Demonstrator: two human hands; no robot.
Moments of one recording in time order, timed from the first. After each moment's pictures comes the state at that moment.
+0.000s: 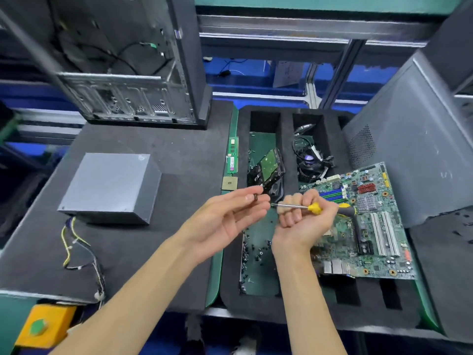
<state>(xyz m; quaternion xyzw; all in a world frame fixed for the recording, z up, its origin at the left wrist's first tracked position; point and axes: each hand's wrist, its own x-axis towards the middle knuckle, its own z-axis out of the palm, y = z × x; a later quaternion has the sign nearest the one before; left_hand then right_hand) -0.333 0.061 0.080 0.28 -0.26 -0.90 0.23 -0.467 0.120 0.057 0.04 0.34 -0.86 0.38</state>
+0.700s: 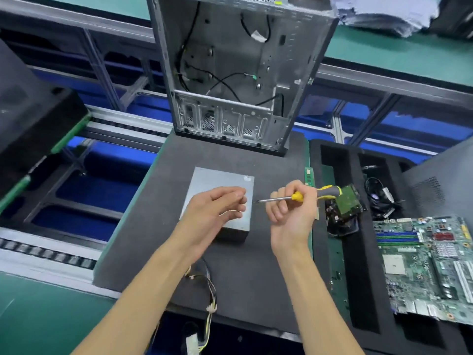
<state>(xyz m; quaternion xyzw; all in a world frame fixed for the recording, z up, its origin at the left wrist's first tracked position) -0.110 -0.034 0.104 0.36 -0.38 -0.76 0.38 -0.261 0.005 0.105 -0.12 0.40 -0.78 0.46</state>
